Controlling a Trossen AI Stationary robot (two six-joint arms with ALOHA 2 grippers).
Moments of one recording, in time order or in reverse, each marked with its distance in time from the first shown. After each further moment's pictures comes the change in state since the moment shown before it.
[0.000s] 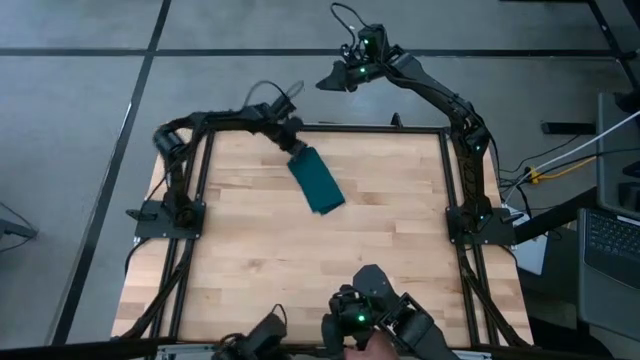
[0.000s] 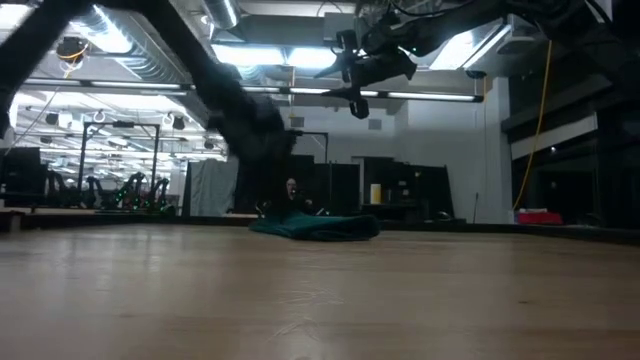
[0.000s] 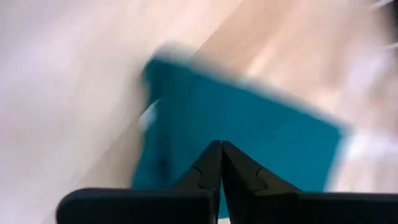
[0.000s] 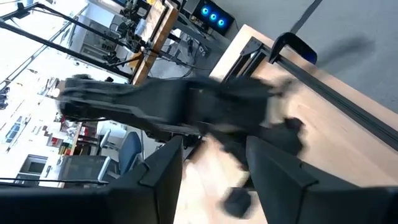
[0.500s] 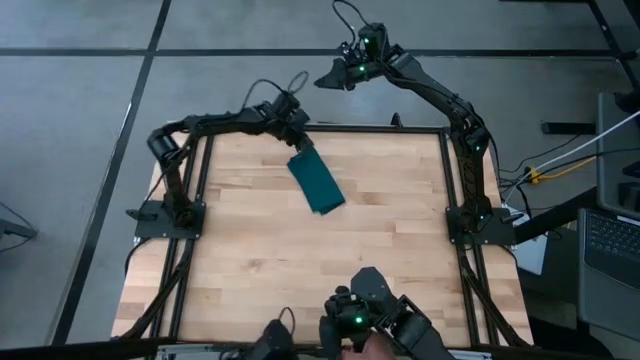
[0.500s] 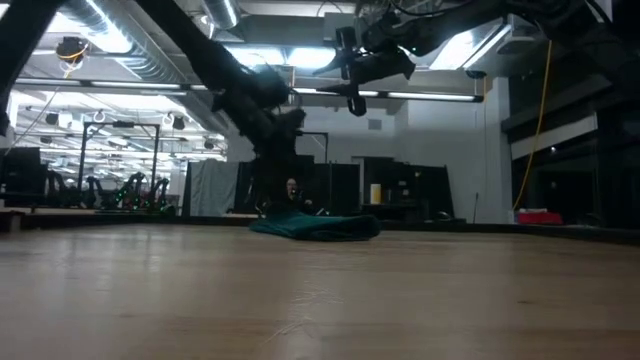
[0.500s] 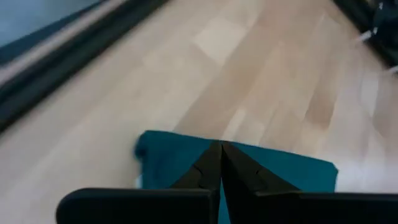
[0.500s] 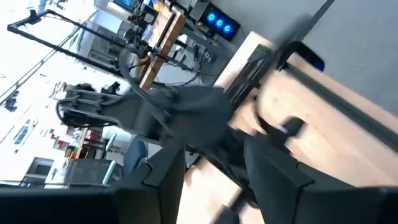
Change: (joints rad) left arm -0.049 -0.116 0.005 0.130 -0.136 0.012; right arm 0.005 0.000 0.000 0.056 -0.005 0.041
